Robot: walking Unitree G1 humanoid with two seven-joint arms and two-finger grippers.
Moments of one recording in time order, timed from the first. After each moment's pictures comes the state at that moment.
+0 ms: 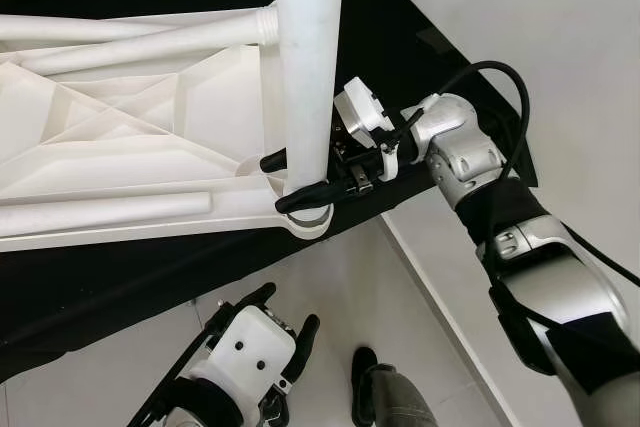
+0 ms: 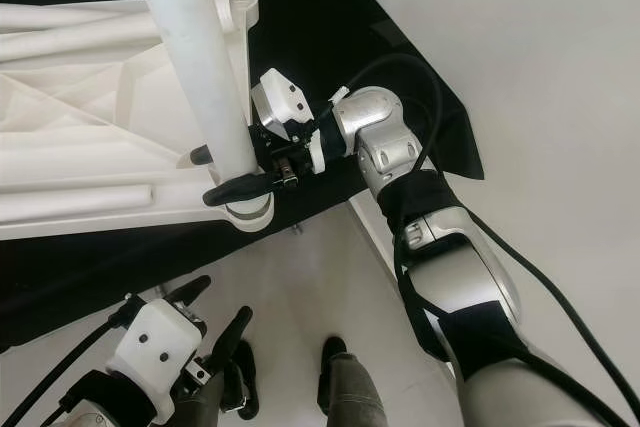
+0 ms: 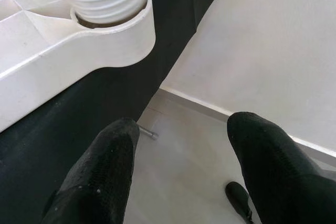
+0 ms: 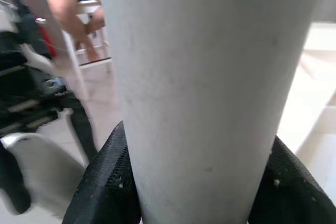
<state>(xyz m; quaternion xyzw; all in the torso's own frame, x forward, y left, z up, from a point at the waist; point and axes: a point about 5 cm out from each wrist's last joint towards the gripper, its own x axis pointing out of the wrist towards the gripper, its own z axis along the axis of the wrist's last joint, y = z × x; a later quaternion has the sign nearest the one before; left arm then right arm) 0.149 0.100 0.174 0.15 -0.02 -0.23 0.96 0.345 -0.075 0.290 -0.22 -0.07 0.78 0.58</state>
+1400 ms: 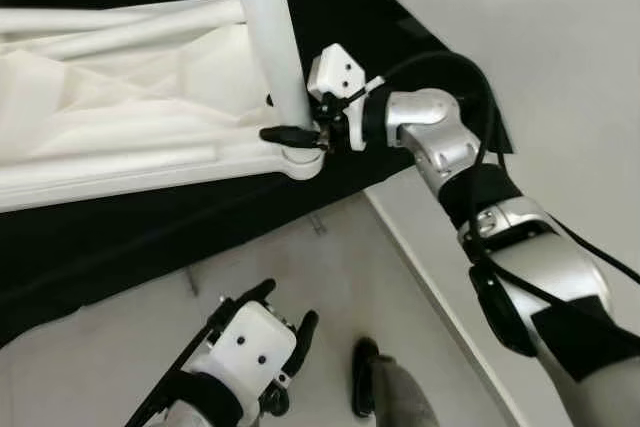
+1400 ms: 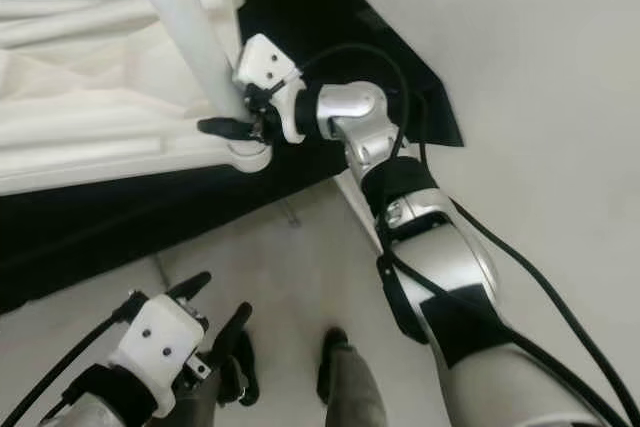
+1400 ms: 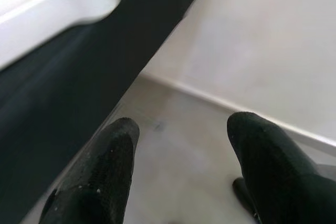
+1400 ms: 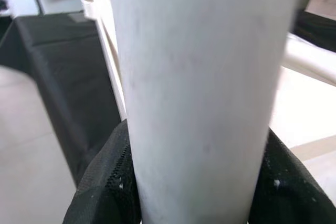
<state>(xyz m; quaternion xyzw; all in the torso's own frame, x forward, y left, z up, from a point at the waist) 0.152 0.101 0.173 0.15 -0.02 -0.22 0.96 0.389 -0.064 0.299 -0.23 -0.12 0.56 0.78</state>
